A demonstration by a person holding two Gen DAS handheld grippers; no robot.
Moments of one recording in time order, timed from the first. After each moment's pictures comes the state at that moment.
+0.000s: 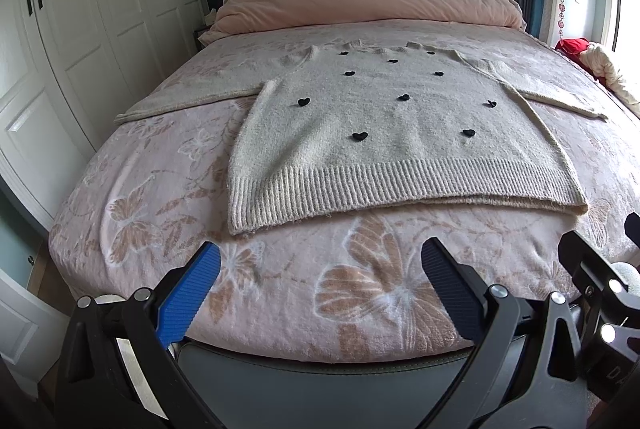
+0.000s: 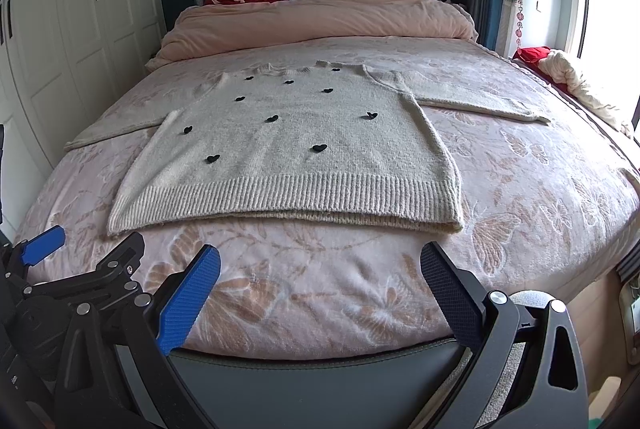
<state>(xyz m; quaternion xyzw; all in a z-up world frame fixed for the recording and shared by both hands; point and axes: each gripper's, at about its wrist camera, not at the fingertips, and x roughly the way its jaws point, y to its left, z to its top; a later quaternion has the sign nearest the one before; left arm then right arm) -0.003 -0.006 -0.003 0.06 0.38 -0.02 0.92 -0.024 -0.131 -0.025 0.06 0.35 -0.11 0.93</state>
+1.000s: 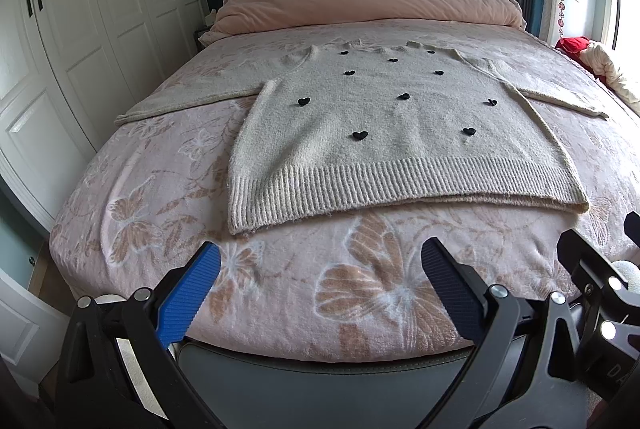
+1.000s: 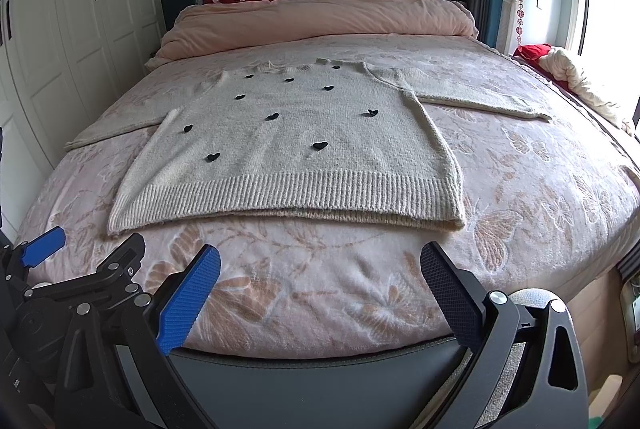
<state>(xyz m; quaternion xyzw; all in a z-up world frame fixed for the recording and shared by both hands) -0.003 -0.006 -0.004 0.06 0.38 -0.02 0.92 -0.023 -0.130 -0.026 0.06 0.35 -0.11 0.93</state>
